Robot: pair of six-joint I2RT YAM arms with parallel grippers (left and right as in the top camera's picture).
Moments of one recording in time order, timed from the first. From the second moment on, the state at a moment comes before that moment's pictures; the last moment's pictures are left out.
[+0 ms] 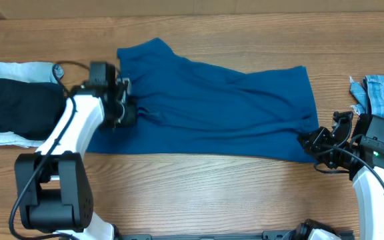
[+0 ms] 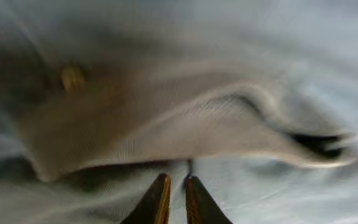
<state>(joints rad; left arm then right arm) -0.01 1.77 1.13 -0.73 0.17 -0.08 -0.38 1.16 0.72 -0.72 -0.58 0.29</state>
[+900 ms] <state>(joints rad) -0.01 1.80 1.48 -0.78 0.15 -0.02 -0.38 1.16 0.72 -0.78 -0.56 0.28</state>
